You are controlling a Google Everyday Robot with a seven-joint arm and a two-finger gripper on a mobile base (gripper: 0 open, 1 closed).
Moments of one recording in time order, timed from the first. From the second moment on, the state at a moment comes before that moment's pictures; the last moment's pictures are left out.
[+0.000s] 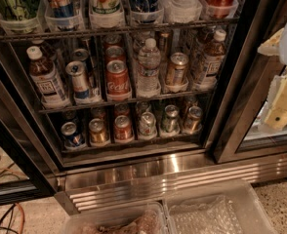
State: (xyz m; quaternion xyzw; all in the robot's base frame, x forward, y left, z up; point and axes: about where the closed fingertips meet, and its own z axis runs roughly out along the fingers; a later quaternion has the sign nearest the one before) arm 0.438 -0.217 0.976 -0.60 0.78 -0.03 0.16
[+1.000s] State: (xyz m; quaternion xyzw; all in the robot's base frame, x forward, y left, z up) arm 0.431 -0.192 0.931 -0.59 0.79 0.06 0.18
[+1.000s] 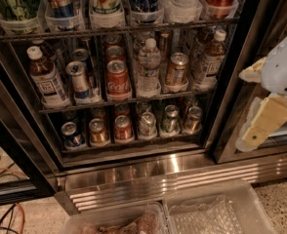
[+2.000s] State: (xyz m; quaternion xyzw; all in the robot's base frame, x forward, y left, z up) arm 0.428 -0.088 0.920 -0.57 0.74 0.22 0.28
